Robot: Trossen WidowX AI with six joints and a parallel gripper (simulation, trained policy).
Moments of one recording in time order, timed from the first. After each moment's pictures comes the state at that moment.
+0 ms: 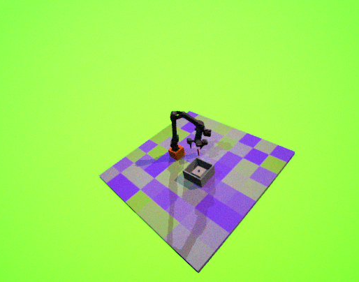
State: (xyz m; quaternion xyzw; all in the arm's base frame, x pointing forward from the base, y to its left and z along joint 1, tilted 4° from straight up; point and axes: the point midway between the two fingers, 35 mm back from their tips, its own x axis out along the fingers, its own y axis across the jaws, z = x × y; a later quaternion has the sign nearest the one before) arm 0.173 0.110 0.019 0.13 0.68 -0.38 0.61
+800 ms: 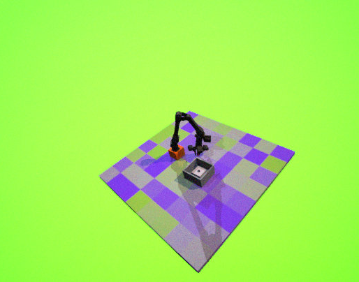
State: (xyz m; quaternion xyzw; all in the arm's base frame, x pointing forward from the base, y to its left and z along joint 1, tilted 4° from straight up) arm 0.173 0.106 -0.057 0.13 0.67 -0.35 0.64
